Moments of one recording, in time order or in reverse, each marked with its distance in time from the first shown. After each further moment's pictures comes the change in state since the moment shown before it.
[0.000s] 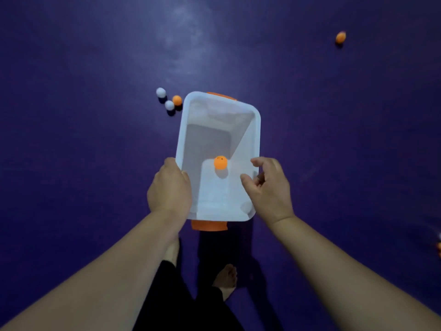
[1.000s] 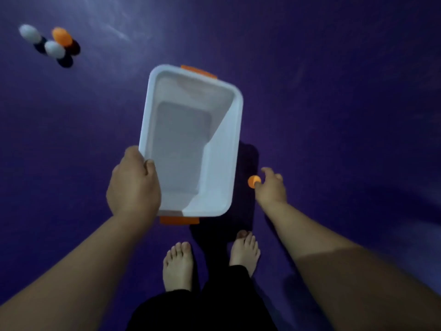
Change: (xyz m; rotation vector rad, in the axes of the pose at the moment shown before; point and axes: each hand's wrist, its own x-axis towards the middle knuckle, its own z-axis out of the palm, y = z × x) left_hand 0.015 -0.082 0.203 0.141 -0.046 0.269; right_hand -0.067 0.310 0.169 -0.061 -0.005 0.817
